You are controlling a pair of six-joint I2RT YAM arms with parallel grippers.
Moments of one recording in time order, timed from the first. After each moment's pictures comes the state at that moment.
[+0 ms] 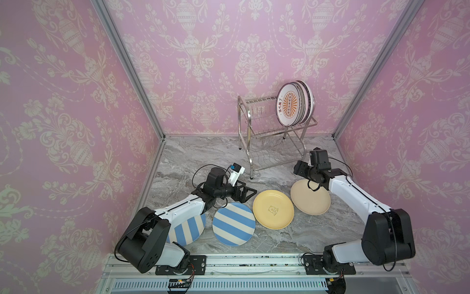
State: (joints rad) left arm -0.53 1.41 0.68 0.25 0.64 -0.32; right arm 0.09 1.31 0.90 -0.41 0.08 0.50
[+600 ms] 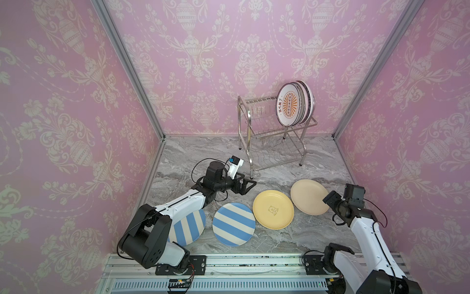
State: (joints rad) left arm -0.48 1.45 0.76 0.25 0.61 -0.30; right arm -0.33 0.91 0.47 -0.53 -0.02 0.57
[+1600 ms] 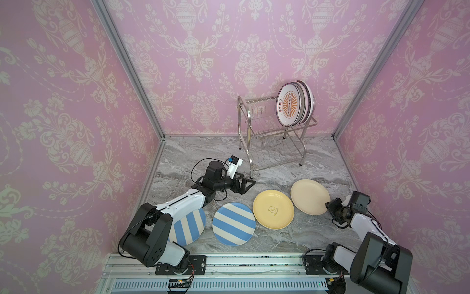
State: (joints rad) left arm -0.47 1.45 0.76 0.25 0.61 -0.30; right arm -0.55 1.14 0.37 -0.23 -0.34 0.57
